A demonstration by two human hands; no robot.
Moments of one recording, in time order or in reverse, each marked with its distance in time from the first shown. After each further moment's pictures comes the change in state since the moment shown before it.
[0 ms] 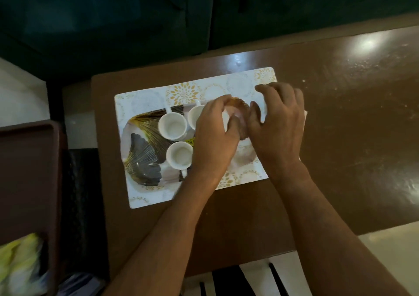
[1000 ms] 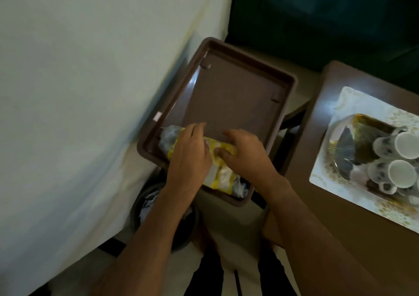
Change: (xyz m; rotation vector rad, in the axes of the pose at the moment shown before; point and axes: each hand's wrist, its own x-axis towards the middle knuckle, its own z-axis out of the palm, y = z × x) left_hand -0.196 -0.284 -0.396 0.392 0.376 -0.351; right_hand -0.261 -0.378 0.154 0.105 -1.034 -0.596
